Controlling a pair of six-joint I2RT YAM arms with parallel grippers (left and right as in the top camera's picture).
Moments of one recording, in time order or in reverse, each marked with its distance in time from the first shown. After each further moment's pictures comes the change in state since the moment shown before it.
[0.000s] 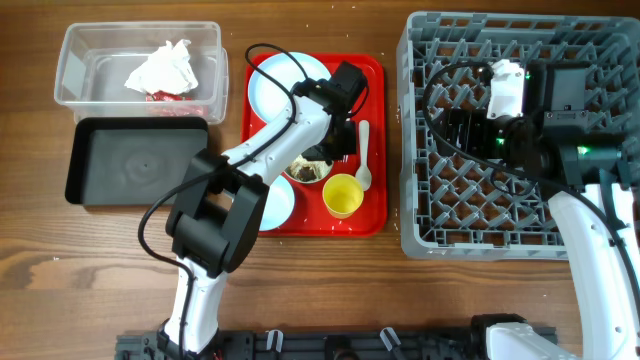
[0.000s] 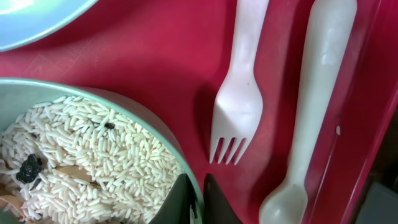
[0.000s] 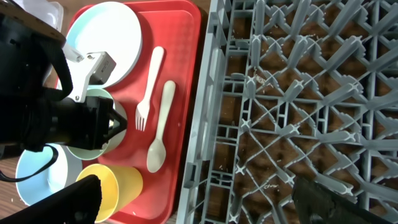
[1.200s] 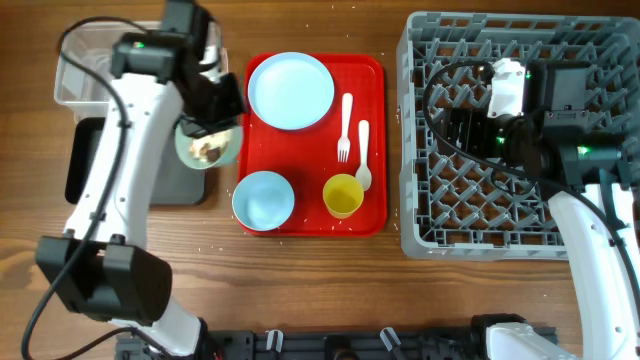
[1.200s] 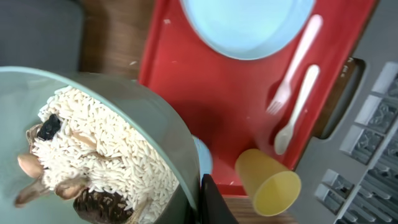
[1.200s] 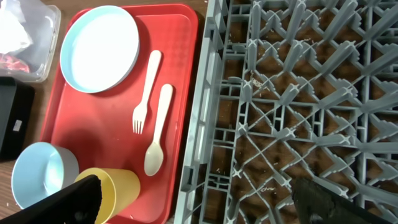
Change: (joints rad) left arm 0.463 -0.391 0.088 -0.424 0.155 0.151; right arm 0.000 0.000 0.000 0.011 0.012 0.000
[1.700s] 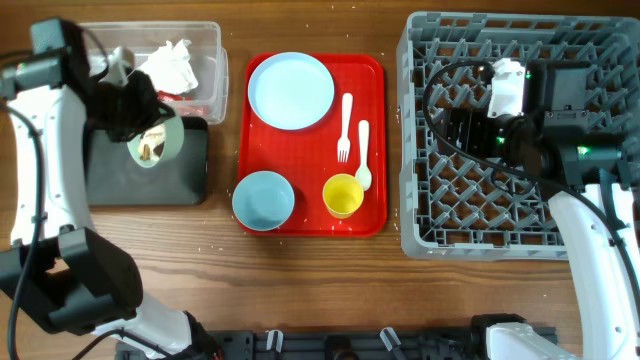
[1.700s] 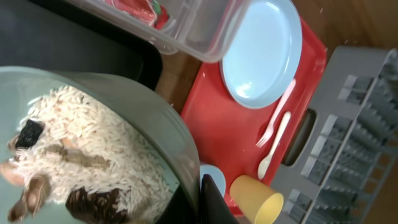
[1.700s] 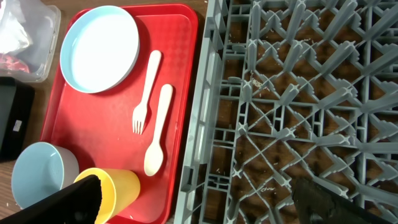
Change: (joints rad) left arm 0.419 -0.001 -0.102 0.108 0.307 0.210; right arm 0.000 0.000 0.000 0.000 0.000 0.000
